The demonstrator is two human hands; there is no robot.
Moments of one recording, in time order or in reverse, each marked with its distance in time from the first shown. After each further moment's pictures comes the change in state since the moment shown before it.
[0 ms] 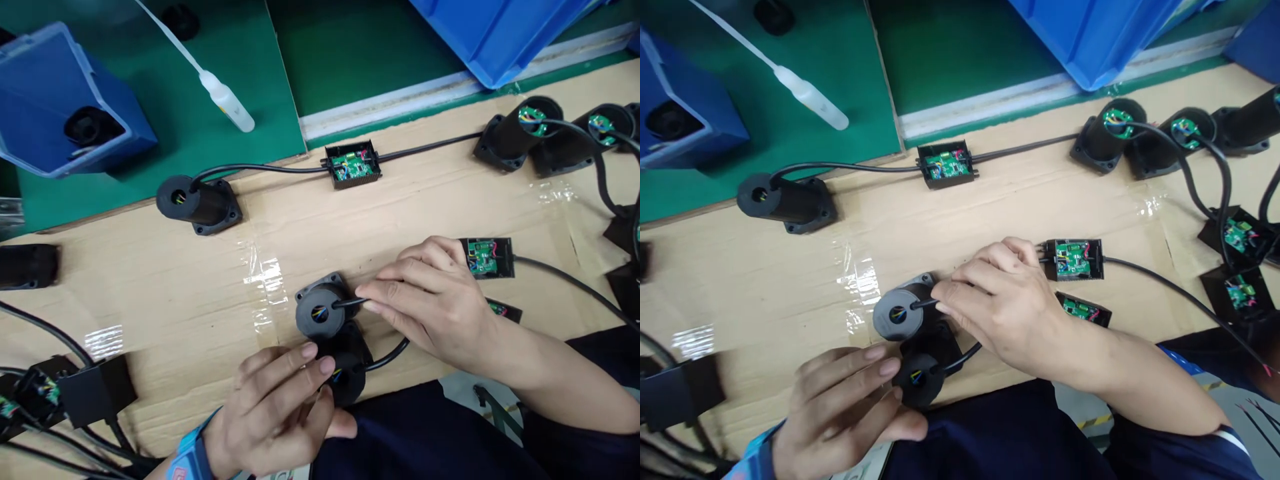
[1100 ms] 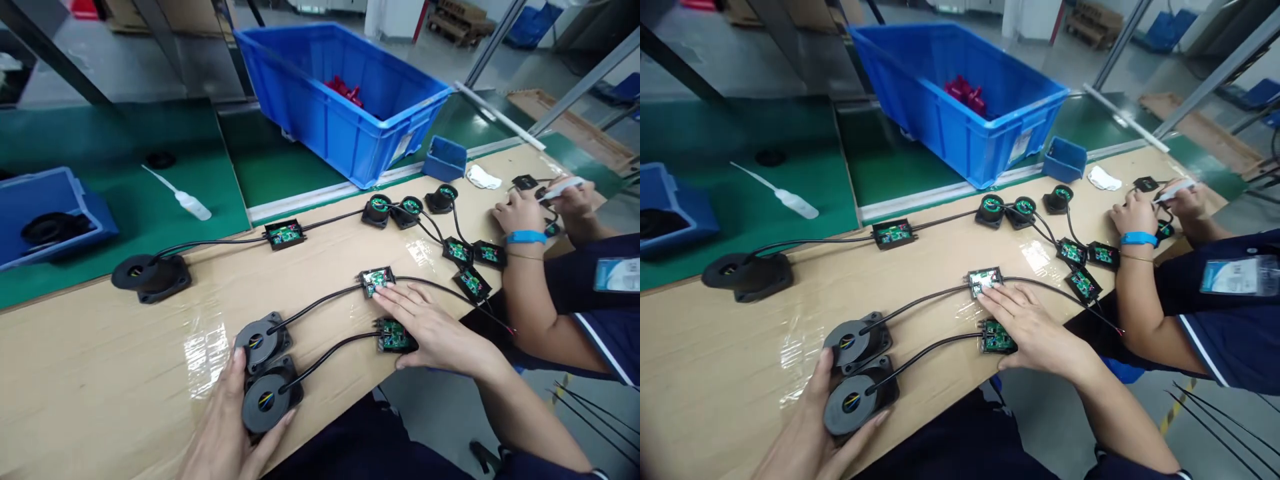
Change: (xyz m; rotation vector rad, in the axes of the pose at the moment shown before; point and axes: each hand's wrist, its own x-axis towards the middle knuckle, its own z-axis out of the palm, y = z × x) left_hand -0.042 0.010 0.043 0.052 -0.105 -0.440; right_hand -0.123 0.025 -0.082 -0.231 -0.437 0.265
